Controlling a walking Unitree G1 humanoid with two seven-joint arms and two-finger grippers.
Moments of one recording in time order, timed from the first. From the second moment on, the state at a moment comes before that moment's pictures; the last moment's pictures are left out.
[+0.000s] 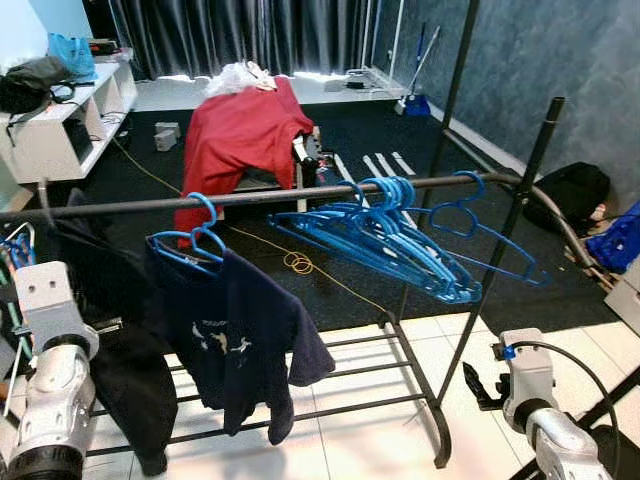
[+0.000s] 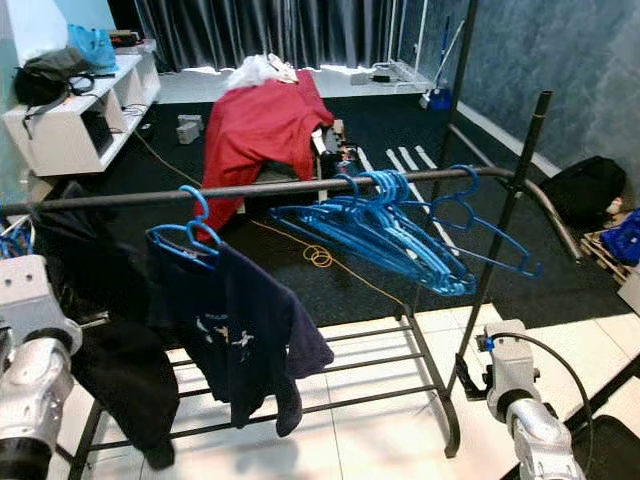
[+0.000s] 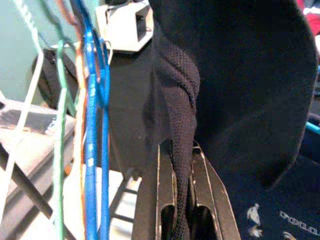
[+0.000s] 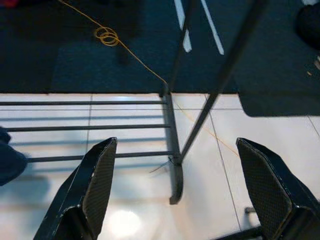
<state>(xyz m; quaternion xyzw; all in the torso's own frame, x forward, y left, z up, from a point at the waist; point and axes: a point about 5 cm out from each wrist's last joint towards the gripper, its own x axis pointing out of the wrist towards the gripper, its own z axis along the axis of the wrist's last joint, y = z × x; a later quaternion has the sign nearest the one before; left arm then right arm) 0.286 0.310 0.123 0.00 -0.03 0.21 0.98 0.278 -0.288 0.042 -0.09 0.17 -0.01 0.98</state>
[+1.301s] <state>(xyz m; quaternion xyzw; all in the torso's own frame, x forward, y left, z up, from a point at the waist) 0.243 0.265 0.125 0.02 0.01 -0.21 0.98 0.298 -0.279 0.061 -0.10 0.15 0.04 0.98</state>
